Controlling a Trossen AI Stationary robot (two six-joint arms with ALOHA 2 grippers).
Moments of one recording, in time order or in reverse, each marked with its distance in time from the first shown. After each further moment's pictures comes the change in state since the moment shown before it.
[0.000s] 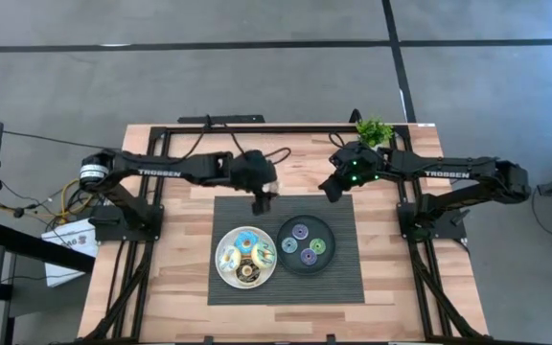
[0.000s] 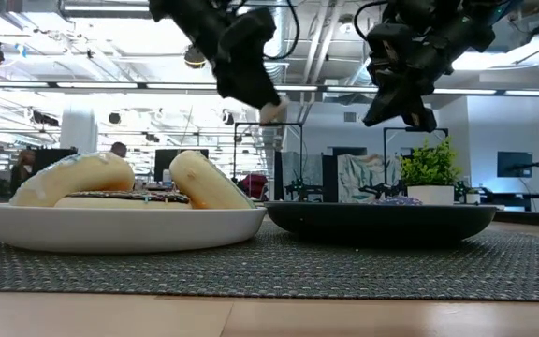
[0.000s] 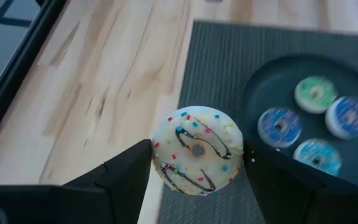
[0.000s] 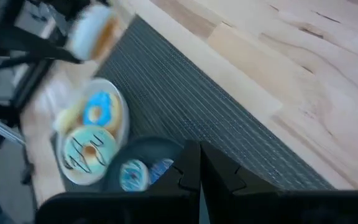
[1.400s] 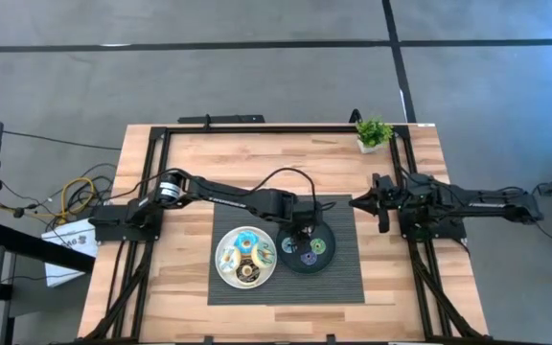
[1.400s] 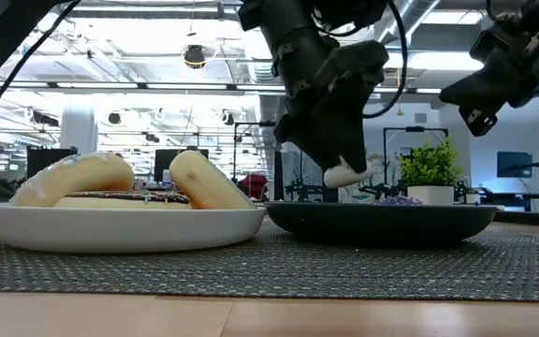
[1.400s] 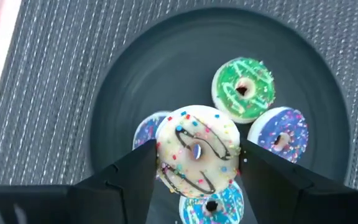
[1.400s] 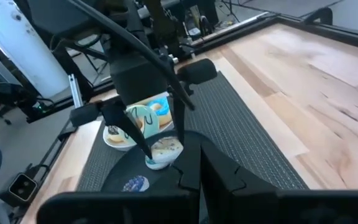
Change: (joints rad) left arm -0.221 0.625 0.650 -0.368 0.042 -0.338; right arm 0.216 -0.938 -0.619 0.225 0.111 -0.302
